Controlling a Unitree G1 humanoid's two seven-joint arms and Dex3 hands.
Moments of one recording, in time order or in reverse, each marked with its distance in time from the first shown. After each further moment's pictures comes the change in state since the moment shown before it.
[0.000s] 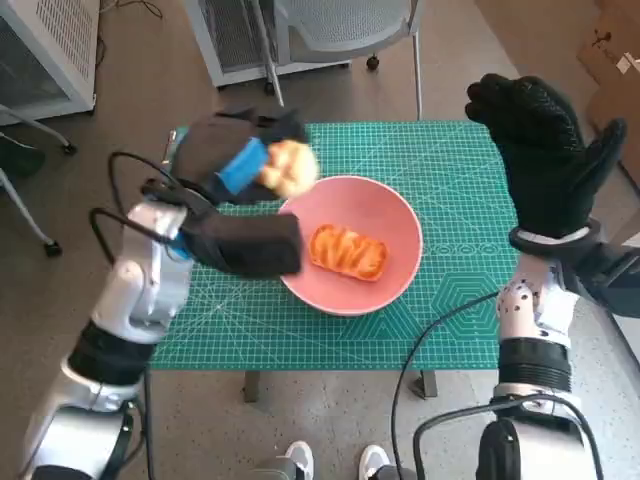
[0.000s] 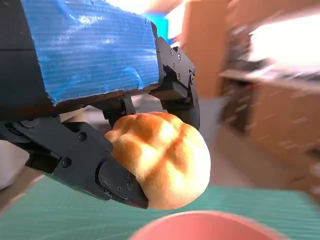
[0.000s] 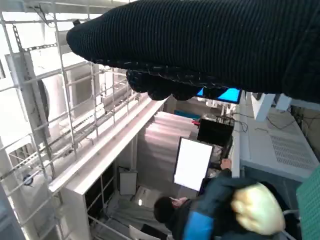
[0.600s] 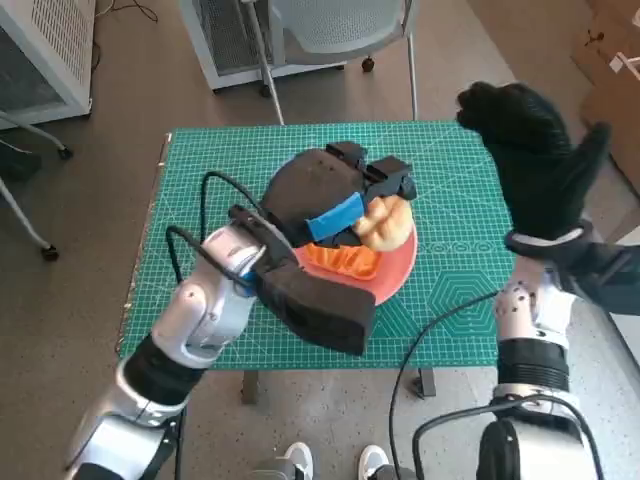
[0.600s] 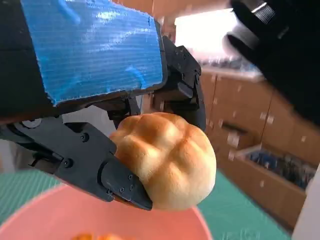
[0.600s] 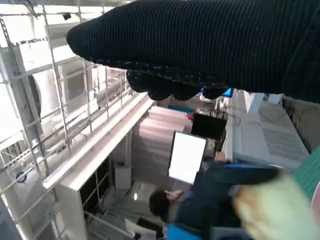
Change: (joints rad) left arm -0.005 -0.151 -0.094 0.098 0.004 -0.107 -0.050; right arm 0.006 -0.010 0.005 0.001 0.002 0.007 0.018
